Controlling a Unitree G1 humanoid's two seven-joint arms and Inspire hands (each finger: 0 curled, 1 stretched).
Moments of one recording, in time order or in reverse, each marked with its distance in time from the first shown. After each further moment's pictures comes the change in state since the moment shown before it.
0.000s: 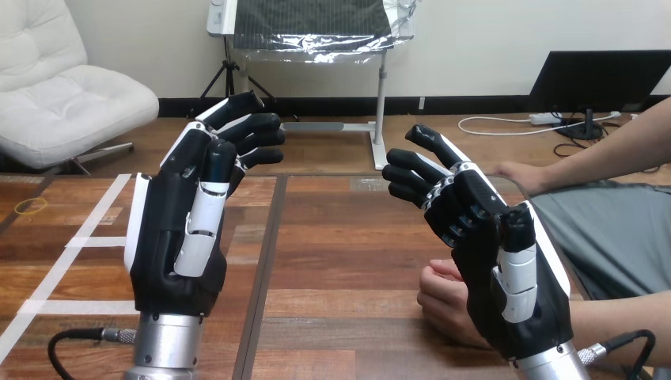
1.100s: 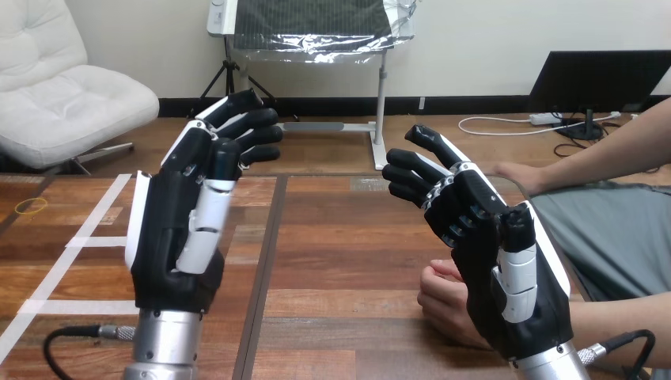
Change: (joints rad) left arm -0.021 0.008 0.023 0.022 0.110 -0.020 0.061; right arm 0.000 0.000 0.000 0.000 0.001 0.000 0.001
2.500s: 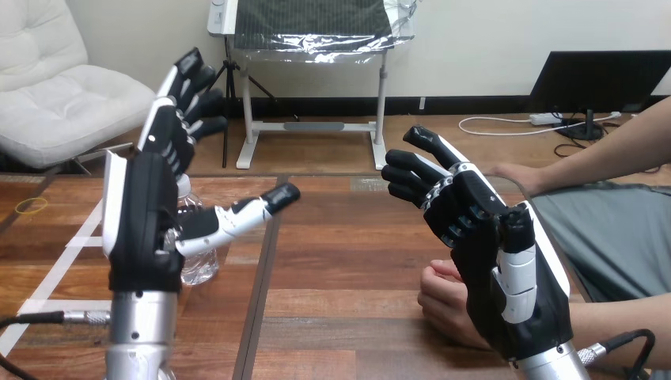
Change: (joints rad) left arm -0.085 0.078 0.065 0.074 0.227 -0.064 0.212; right arm 0.000 0.000 -0.002 0.000 0.000 0.000 0.009
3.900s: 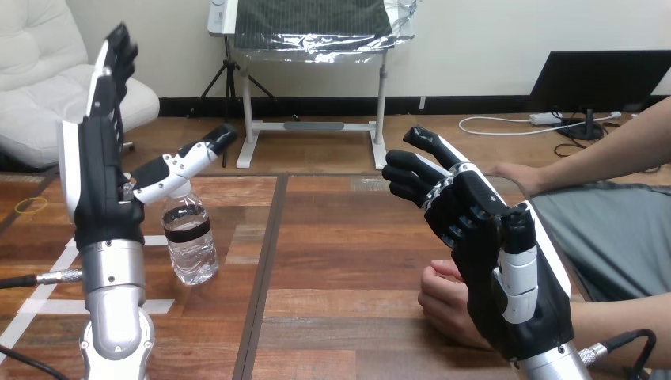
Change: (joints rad) left arm -0.248 0.107 0.085 0.341 0.074 0.072 0.208; right arm 0.000 0.000 -0.005 0.000 0.003 0.000 0.008
